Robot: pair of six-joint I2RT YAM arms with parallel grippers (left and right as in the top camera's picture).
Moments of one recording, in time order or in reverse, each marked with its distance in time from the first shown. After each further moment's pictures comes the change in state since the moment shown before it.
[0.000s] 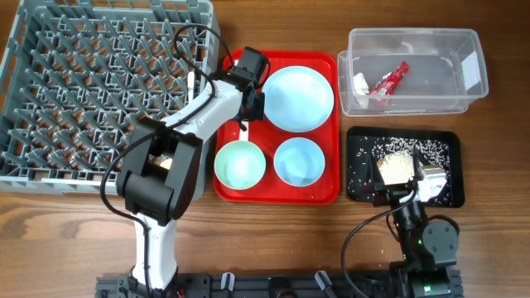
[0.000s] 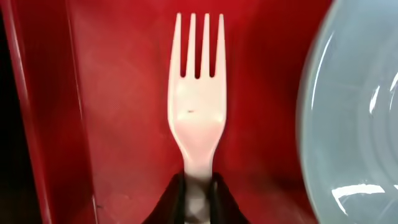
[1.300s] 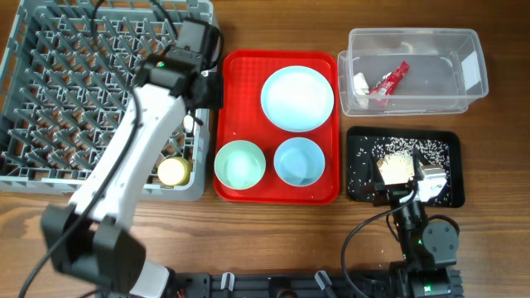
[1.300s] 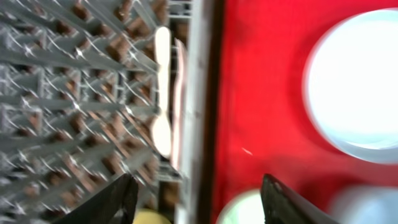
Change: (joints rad) left arm 0.122 -0.468 0.048 -0.376 -0.074 0.061; right arm 0.000 0.000 0.000 0.000 0.000 0.000
